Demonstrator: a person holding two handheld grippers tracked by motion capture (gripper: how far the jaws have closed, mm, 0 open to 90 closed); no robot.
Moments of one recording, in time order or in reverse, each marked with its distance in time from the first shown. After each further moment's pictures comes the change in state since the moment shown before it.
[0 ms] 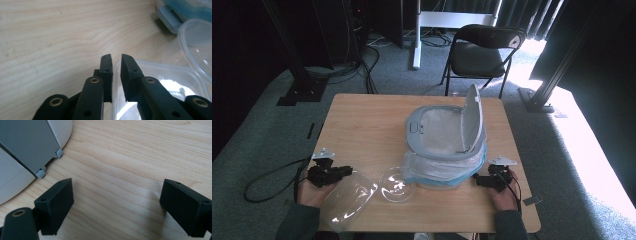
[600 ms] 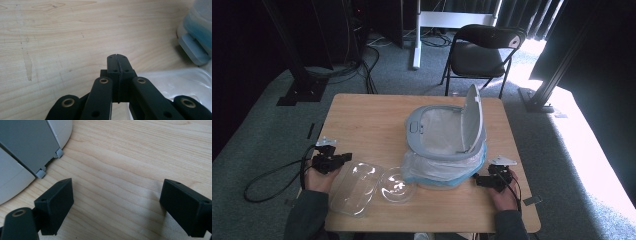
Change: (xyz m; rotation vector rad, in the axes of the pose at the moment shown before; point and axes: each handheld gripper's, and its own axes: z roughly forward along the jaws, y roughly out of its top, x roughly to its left) left arm 0.017 0.025 0.014 -0.066 0.078 -0.085; right arm 0.000 0.000 0.000 0.000 0.000 0.000
